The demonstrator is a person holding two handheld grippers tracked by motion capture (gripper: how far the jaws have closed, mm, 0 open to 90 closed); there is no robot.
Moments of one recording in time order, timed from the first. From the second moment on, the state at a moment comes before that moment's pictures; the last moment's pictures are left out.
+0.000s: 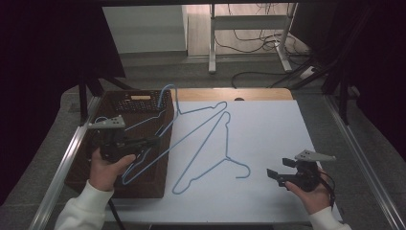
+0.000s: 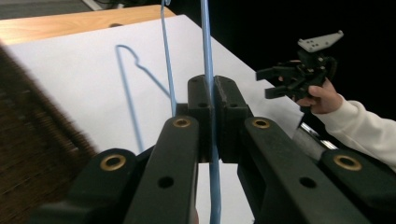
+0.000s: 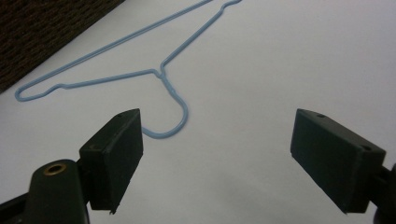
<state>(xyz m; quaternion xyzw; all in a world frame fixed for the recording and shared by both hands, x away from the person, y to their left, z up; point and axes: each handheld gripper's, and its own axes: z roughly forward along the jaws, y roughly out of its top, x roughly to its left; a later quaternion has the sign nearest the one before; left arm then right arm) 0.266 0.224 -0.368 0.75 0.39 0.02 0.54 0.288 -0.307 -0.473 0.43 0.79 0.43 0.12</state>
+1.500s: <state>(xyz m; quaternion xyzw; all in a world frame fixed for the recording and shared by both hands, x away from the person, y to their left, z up) 0.274 0.334 -0.420 0.68 0.51 0.05 0.52 0.289 -0.305 -0.475 0.43 0.79 0.42 0.13</state>
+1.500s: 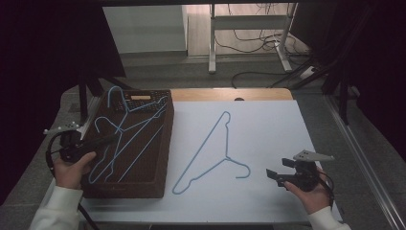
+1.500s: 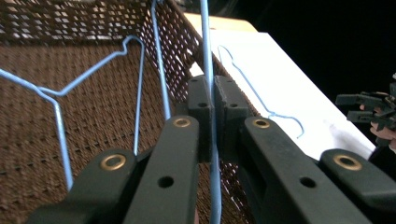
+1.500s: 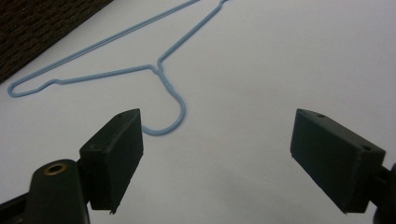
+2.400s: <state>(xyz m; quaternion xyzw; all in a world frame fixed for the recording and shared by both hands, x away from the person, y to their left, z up) 0.298 0.323 -0.439 0.71 0.58 0.11 0.38 0.288 -0.304 -0.474 0.42 0.79 0.42 0.13</state>
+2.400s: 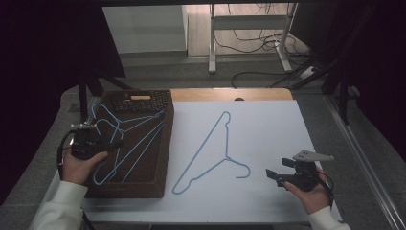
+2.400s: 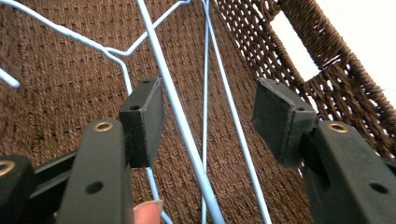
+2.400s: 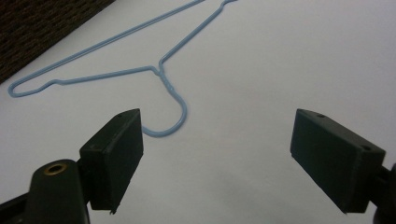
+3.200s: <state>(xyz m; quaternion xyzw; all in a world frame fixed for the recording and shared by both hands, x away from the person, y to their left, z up) 0.310 0.324 -0.432 0.70 0.60 0.09 0.37 0.289 -0.301 -0.472 0.42 0.79 0.43 0.13</state>
